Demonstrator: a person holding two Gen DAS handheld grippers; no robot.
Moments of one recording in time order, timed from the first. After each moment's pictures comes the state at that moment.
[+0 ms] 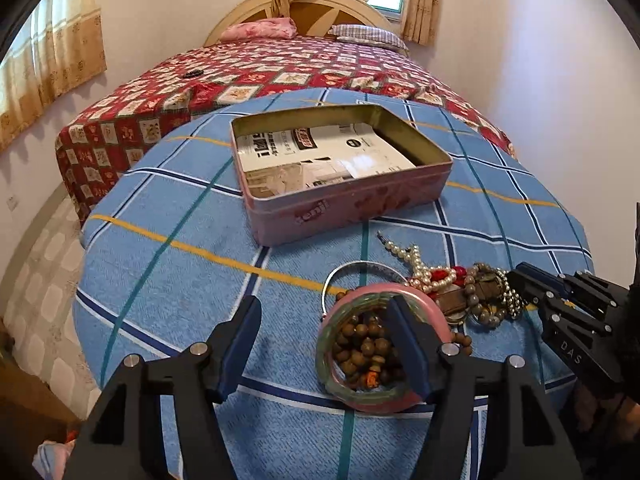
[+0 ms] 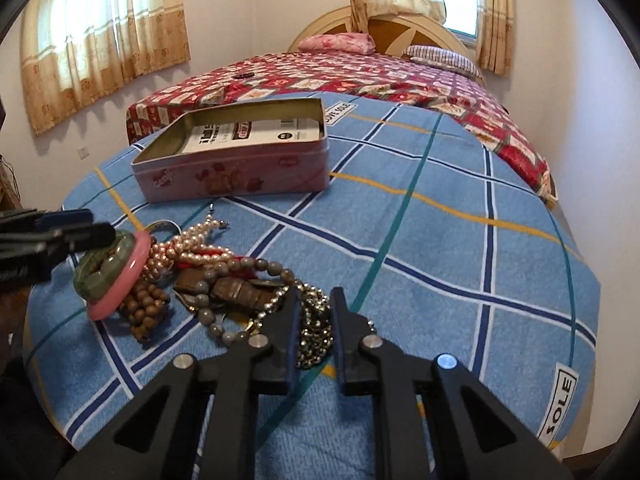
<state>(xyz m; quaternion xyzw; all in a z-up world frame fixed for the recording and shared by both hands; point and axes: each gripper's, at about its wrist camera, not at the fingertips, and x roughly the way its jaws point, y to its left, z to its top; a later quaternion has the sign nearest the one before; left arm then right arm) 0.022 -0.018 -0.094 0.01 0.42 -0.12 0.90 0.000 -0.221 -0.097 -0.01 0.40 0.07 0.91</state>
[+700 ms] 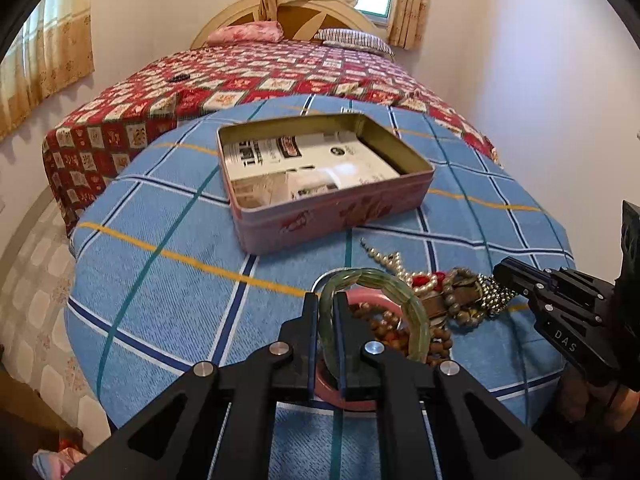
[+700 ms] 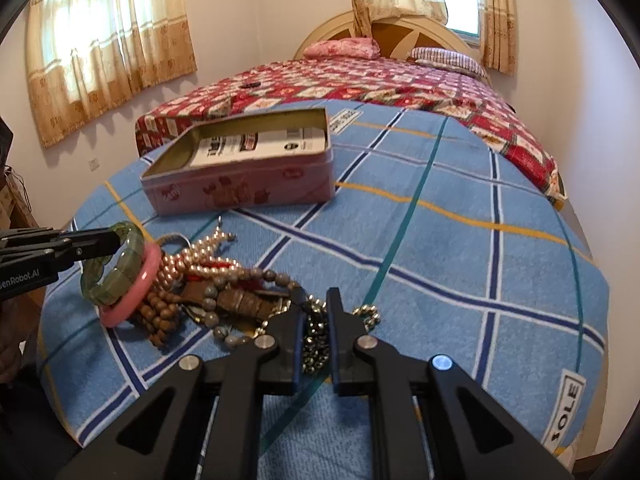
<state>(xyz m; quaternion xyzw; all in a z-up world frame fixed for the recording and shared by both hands) 0.019 -0.016 -0.081 0.00 0.41 -0.15 0.90 0.000 -0.226 -0.086 0.01 0.38 0.09 0.92</state>
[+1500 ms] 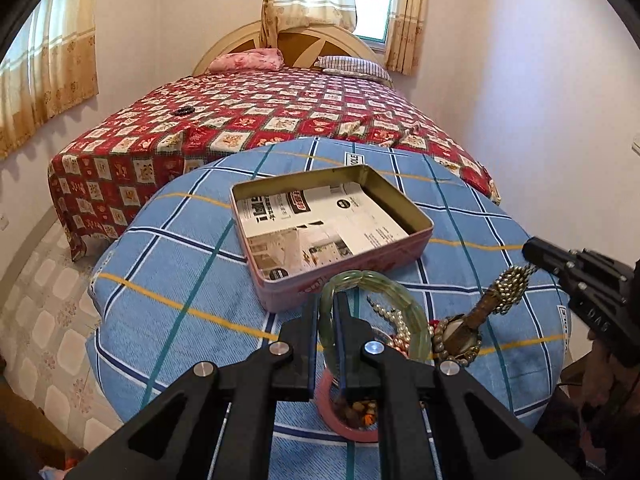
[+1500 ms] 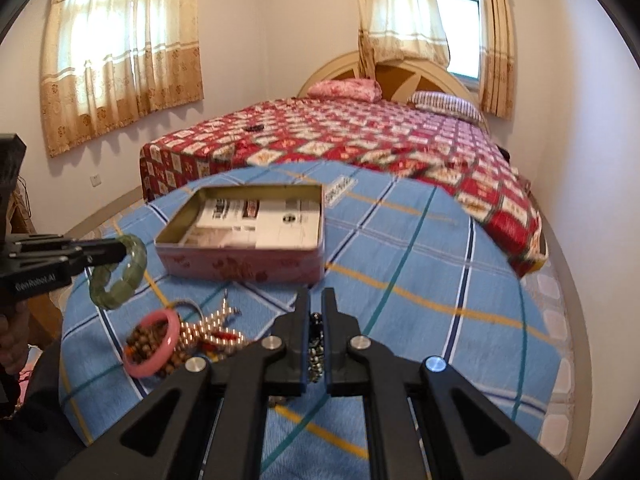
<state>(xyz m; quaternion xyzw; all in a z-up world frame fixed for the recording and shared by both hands) 0.031 -0.002 -0.041 0.00 0.37 -0.15 0.92 0.009 -0.227 -0.025 -0.02 0.32 0.09 0.94</state>
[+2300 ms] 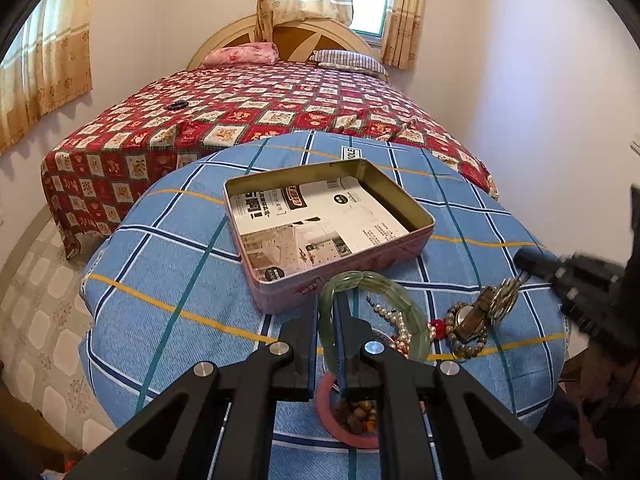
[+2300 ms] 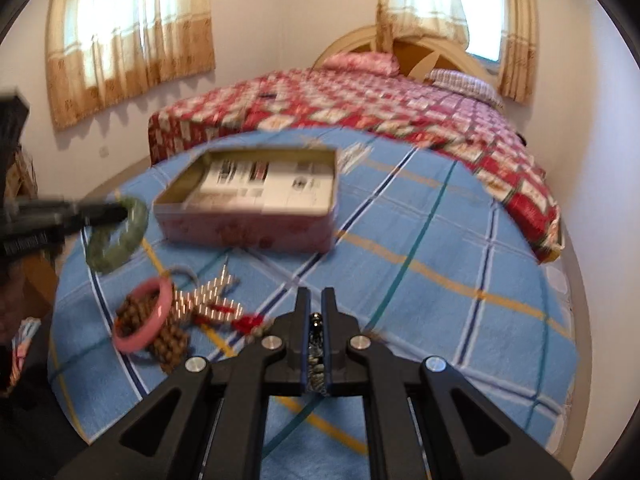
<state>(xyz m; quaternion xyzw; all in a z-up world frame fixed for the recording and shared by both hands) 0.042 -0.004 -0.049 0.00 0.38 -0.16 0.91 0.021 -0.232 -0.039 -0.03 0.35 0.11 0.93</state>
